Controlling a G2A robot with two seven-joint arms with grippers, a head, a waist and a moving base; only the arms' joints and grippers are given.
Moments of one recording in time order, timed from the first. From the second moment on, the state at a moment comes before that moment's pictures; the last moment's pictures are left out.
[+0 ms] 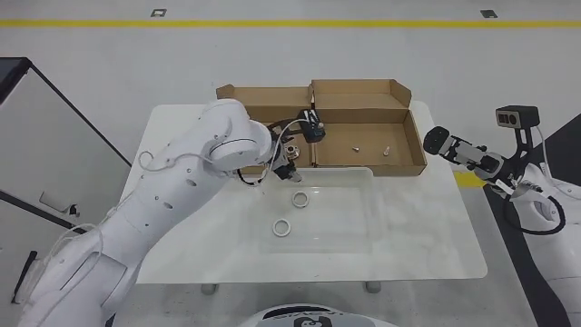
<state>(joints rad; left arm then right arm) 0.79 -1.16 -0.76 -1.77 0.76 -0.40 -1.42 -1.57 -0.81 1.65 -1.56 0.71 -0.71 1.11</state>
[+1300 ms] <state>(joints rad) 0.60 -1.29 -0.34 -1.53 0.76 -0.40 -1.38 -1.57 -0.81 1.65 -1.56 0.71 -0.71 1.11</state>
